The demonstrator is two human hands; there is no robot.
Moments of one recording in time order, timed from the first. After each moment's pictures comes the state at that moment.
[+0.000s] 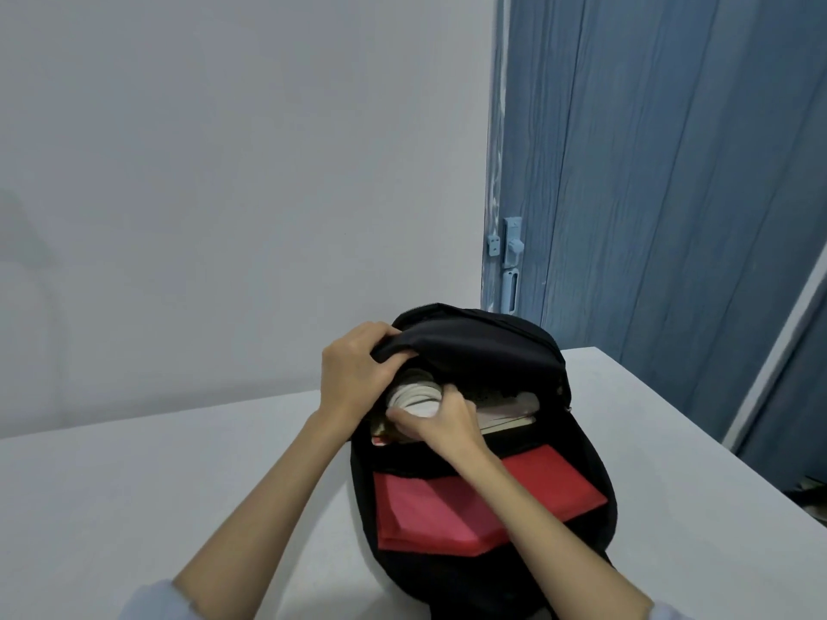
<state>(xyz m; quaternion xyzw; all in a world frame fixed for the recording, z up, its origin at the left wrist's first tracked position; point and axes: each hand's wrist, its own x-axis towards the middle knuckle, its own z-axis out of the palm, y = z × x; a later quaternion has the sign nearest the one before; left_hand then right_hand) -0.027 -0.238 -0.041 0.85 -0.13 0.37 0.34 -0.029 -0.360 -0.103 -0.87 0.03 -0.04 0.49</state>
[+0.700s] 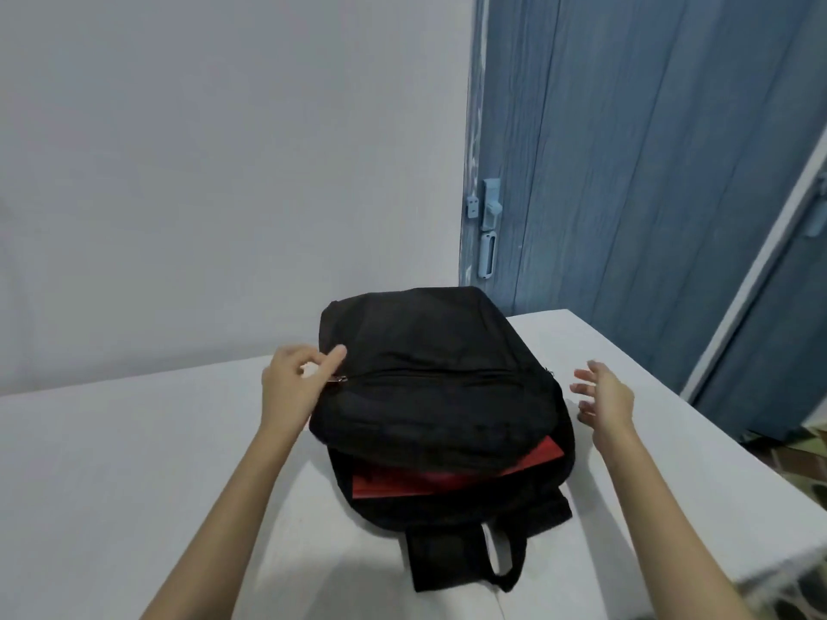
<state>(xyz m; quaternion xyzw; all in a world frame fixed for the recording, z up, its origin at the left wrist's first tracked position) -0.065 -0.194 -0.094 0.82 0.07 0.18 0.54 -0.057 -0.543 -0.131 -0.62 0.30 -0.11 0.72</state>
